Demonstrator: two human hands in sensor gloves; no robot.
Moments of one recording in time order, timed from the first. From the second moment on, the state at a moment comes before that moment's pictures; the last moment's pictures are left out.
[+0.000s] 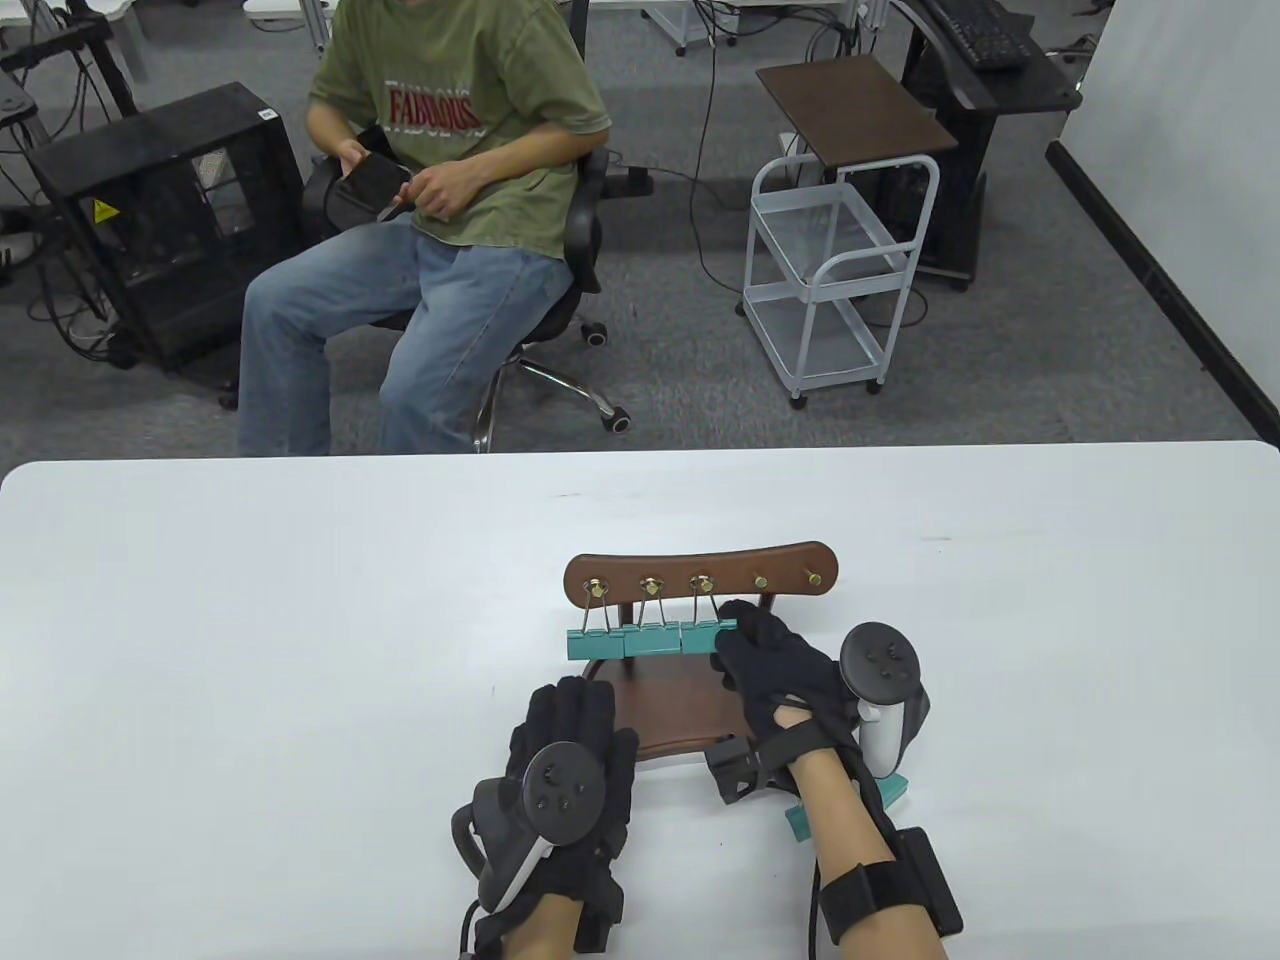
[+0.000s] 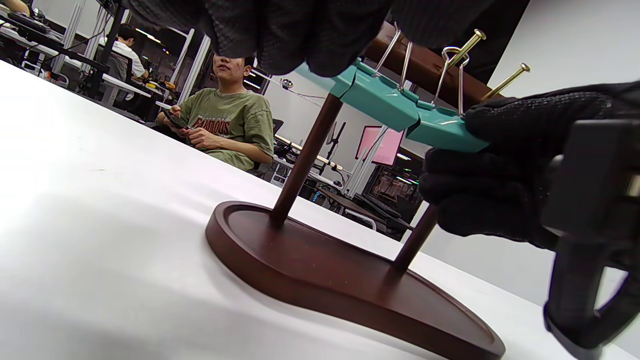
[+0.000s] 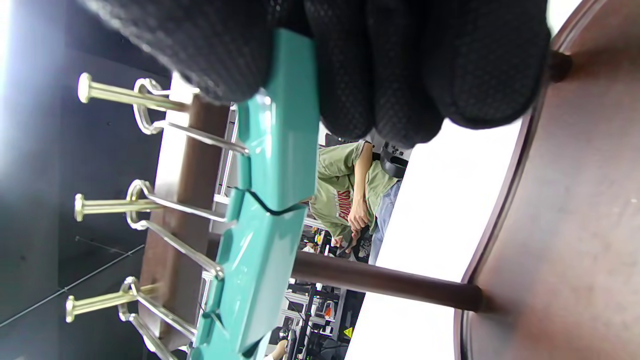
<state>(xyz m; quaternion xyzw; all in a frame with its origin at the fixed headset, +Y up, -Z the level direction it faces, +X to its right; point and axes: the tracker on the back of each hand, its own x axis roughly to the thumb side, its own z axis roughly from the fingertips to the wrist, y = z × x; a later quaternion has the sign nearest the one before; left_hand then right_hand) -0.110 -0.709 -0.268 0.05 0.00 0.22 0.97 0.144 -0.738 -0.374 -0.03 -0.03 0.77 0.63</state>
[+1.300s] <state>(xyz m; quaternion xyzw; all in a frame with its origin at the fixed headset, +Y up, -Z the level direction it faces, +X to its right) -0.109 -0.709 -0.267 0.05 0.00 0.22 0.97 0.187 -0.713 -0.324 0.03 -0.01 0.75 0.66</state>
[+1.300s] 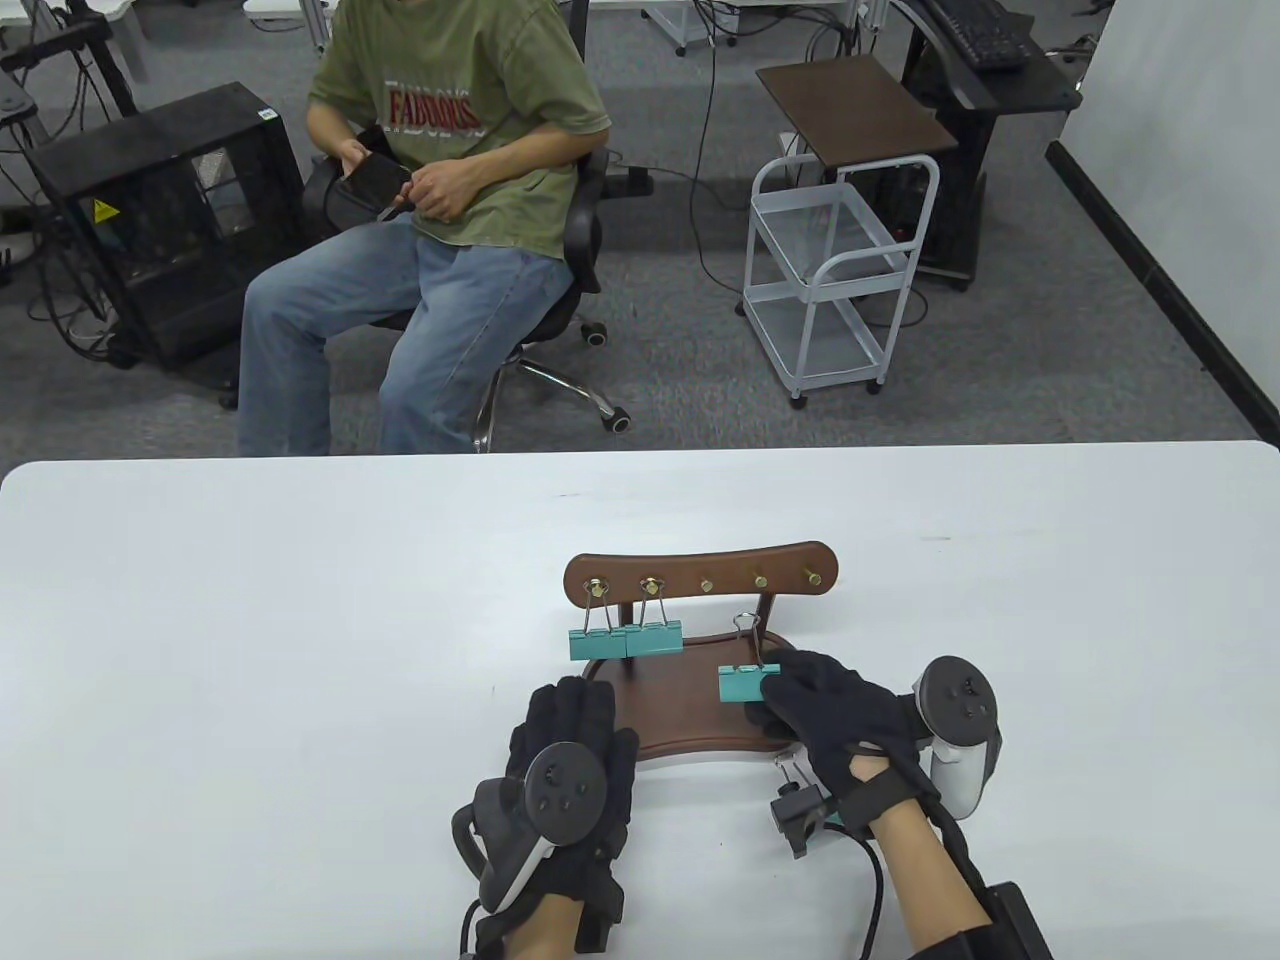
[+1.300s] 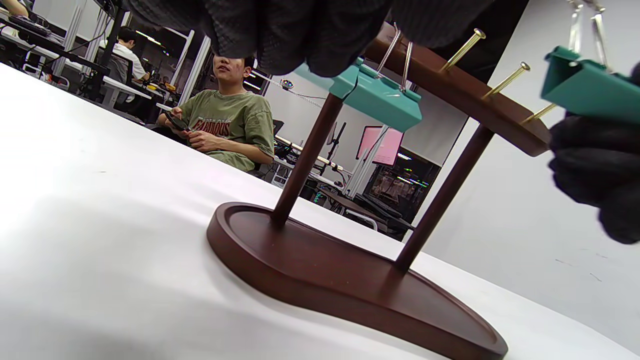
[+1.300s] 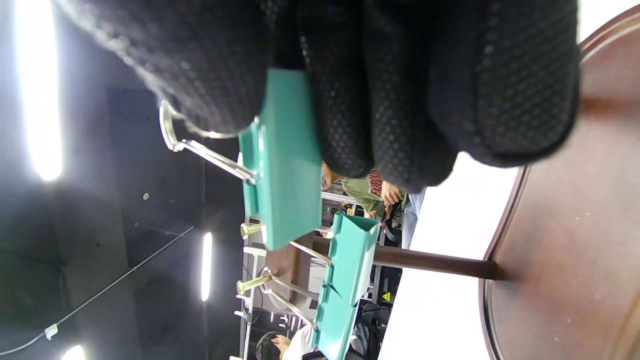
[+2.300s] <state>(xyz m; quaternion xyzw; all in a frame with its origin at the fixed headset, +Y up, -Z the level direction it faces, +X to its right) -0.109 -0.709 -0.268 0.05 0.00 0.22 0.97 0.162 -0.740 -0.308 -0.09 0.13 0.93 0.33</state>
